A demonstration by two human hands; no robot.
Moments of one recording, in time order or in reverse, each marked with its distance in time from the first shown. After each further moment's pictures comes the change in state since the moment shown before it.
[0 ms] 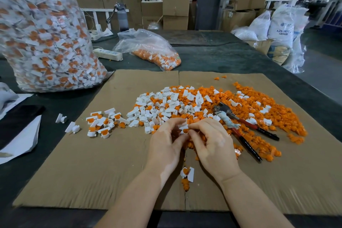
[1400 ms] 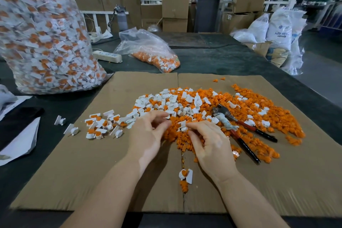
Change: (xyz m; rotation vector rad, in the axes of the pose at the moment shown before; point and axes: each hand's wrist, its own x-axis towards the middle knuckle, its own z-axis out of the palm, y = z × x) left_hand 0.019 0.001 -0.034 -0.043 0.063 -0.098; right_hand 0.000 0.000 0.002 0.010 0.014 0.004
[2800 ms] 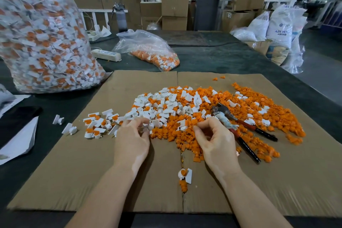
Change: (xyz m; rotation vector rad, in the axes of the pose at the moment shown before) left_hand 0.000 -0.027 -0.009 0.331 0.154 -0.094; right_hand 0.001 0.005 -0.001 0.293 0.012 0.317
